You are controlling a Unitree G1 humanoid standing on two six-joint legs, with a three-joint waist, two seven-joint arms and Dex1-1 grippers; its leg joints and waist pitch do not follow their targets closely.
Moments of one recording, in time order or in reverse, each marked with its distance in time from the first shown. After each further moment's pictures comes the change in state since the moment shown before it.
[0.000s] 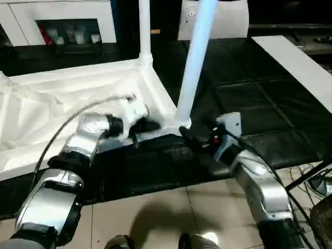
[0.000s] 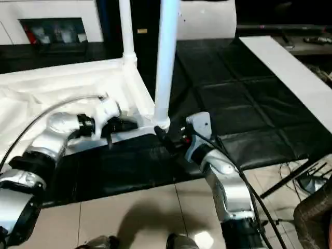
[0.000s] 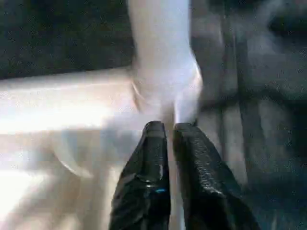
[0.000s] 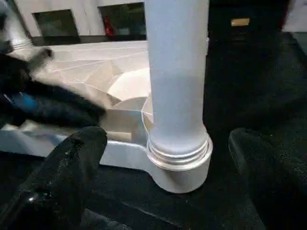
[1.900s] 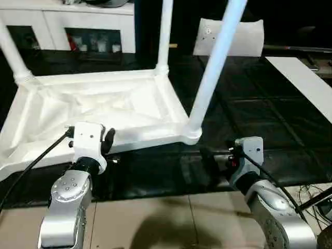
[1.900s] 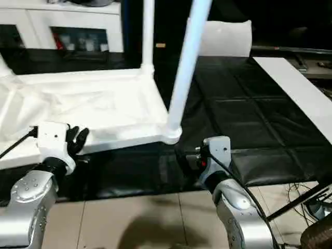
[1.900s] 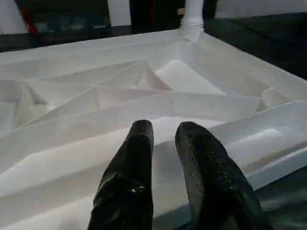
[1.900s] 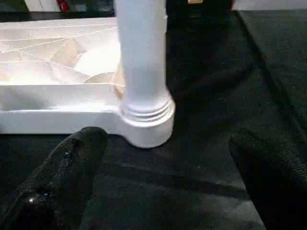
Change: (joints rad) left arm 0.764 -0.240 0.173 -1.202 0.057 0.660 0.856; right arm 0.293 -0.049 0.010 -0.347 -0.026 0.172 -0.196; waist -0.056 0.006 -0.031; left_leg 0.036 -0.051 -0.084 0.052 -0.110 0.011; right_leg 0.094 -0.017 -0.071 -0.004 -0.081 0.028
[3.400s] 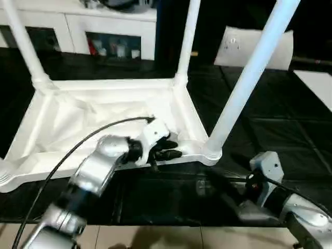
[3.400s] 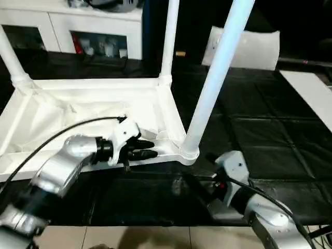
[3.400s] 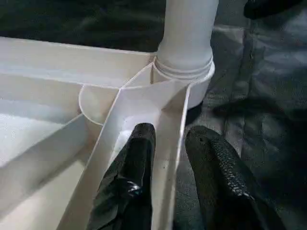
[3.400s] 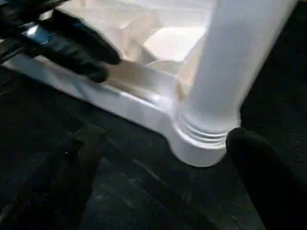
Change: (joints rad) left arm -0.514 0.213 -0.401 0.624 -0.104 -0.120 -0.778; right arm 0.118 -0.304 -0.032 -0.057 0.117 -0.073 0.348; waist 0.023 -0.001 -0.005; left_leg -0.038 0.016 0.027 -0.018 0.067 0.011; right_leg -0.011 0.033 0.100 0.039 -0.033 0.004
